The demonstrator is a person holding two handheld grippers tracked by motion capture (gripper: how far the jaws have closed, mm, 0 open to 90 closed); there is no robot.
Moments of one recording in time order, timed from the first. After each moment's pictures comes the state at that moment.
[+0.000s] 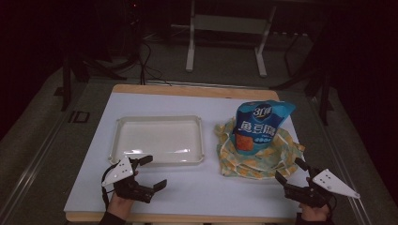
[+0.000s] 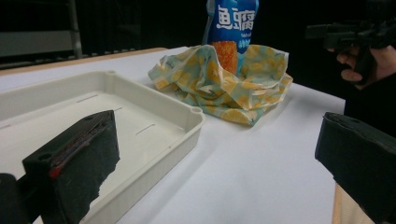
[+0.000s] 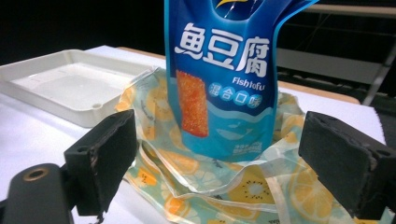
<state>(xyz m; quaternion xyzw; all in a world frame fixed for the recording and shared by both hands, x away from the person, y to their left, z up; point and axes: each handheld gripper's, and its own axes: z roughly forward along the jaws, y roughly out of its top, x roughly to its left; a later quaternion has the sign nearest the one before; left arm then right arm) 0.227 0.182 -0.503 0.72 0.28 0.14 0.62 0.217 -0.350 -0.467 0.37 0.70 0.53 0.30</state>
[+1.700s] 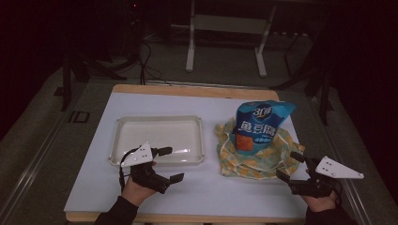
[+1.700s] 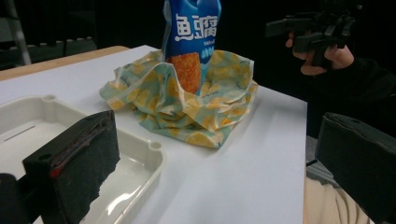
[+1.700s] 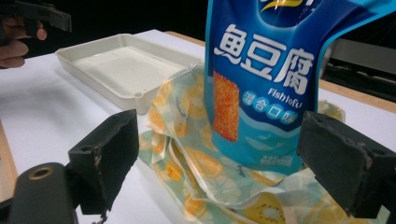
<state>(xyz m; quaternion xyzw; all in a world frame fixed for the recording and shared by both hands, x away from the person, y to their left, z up) 0.260 0.138 -0.466 0.75 0.24 0.08 0.61 0.242 -0.360 -0.442 0.30 0.76 0.54 0.22</state>
